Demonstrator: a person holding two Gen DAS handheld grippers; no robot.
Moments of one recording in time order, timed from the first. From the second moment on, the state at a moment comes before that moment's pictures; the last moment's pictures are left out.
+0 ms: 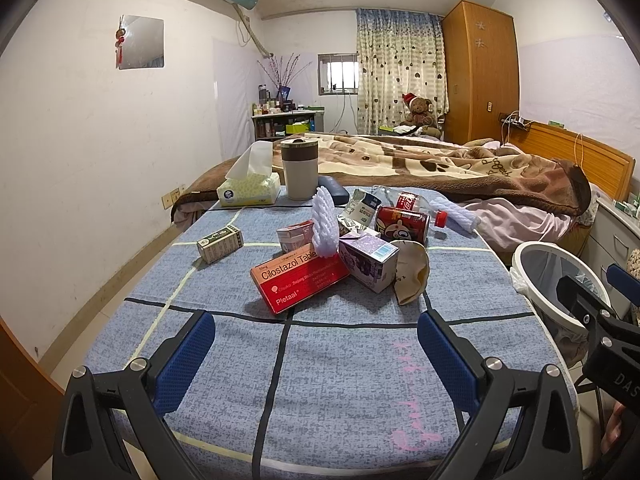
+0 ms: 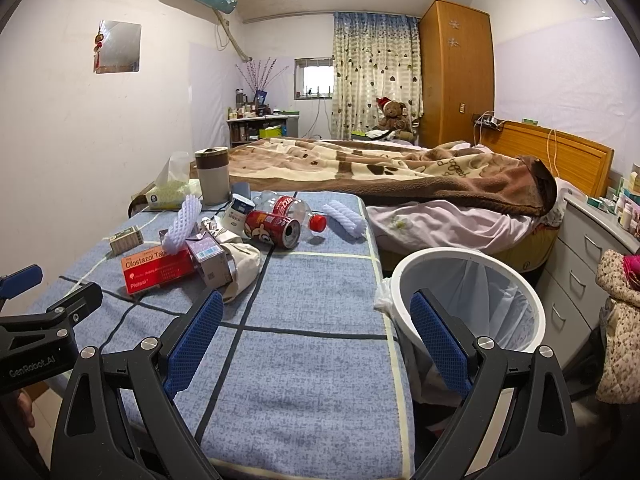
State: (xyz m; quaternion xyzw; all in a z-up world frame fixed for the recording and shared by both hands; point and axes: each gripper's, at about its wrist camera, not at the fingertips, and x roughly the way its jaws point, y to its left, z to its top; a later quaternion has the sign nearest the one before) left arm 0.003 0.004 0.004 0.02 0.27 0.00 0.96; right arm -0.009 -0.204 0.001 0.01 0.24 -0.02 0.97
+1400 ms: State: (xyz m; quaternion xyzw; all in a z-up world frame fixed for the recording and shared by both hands) left arm 0.074 0.042 -0.025 0.01 0.32 -0.03 0.95; right arm 0.054 -0.185 -0.021 0.01 0.28 0.03 0.96
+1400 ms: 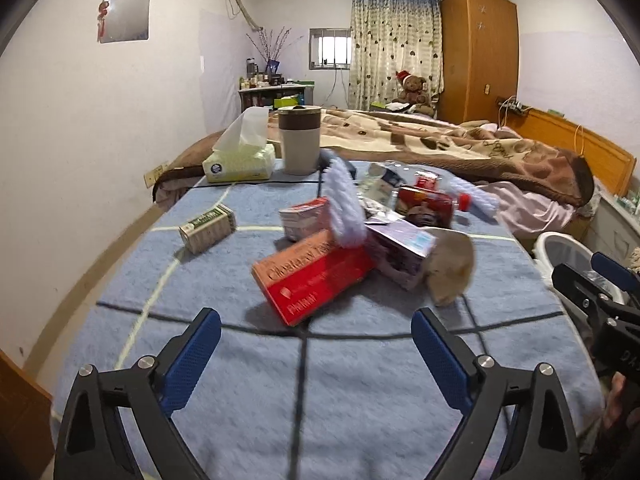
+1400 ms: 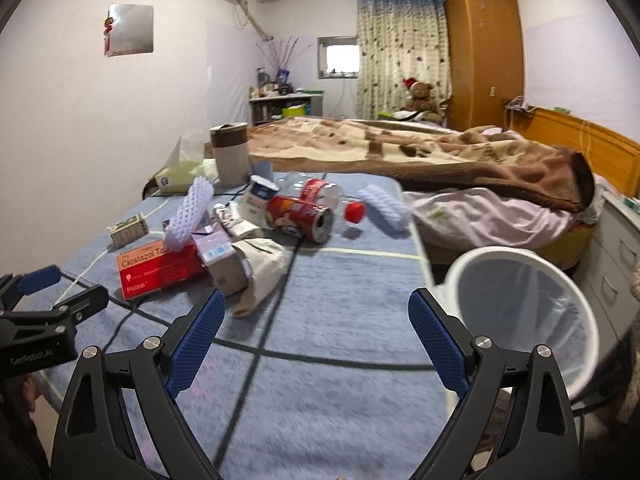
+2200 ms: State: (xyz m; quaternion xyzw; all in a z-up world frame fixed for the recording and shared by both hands) left arm 0.177 0.042 -0.063 0.14 0.38 -0.12 0.91; right arm 0.125 -0.143 -0.053 0.00 0.37 0.06 0.93
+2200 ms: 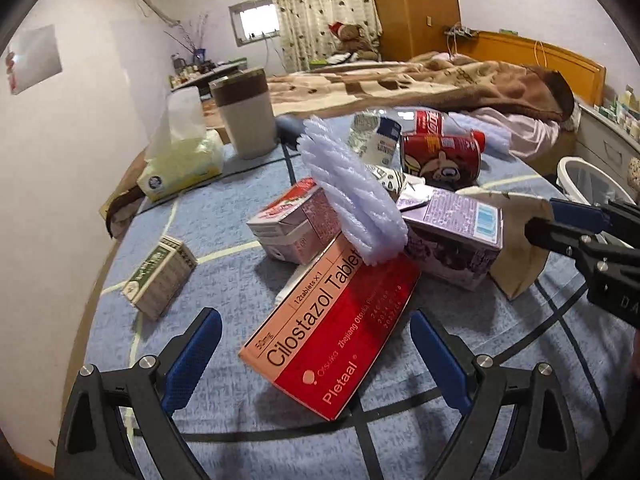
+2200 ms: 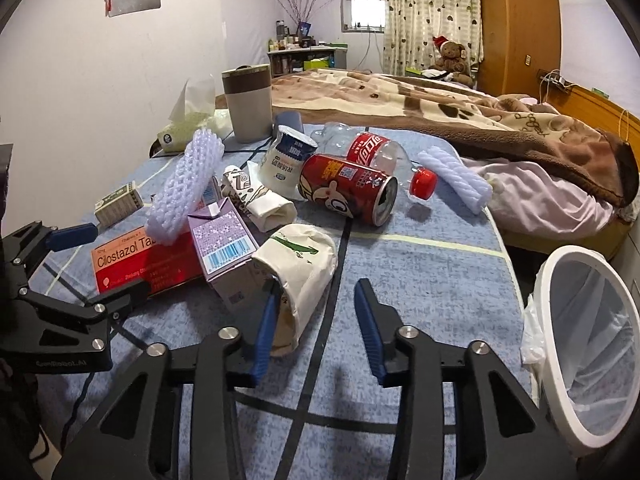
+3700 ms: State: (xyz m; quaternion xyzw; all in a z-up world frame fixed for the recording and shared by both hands) left arm 0.129 0.029 -0.070 0.05 0.41 -0.16 0.89; right arm 0.104 -0.170 -0.041 0.04 0.34 0.06 0.94
